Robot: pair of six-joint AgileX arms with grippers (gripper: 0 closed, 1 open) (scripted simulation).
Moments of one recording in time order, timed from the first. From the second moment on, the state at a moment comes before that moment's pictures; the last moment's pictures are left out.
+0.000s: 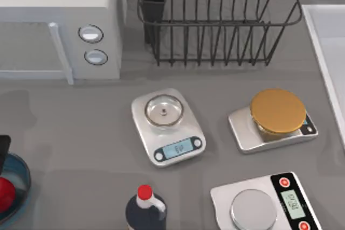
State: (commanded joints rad) left arm 0.14 1.38 0.89 -1.08 0.00 0.16; right arm 0.00 0.00 0.00 0.00 0.00 0.00
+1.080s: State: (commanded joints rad) left arm 0.15 1.55 0.67 -0.69 0.00 0.17; right arm 0.00 0.00 0.00 0.00 0.00 0.00
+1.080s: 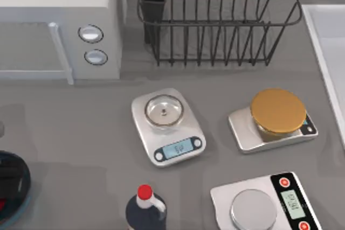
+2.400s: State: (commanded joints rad) left arm 0.15 1.51 0.72 -0.76 -0.01 0.17; right arm 0.00 0.00 0.00 0.00 0.00 0.00
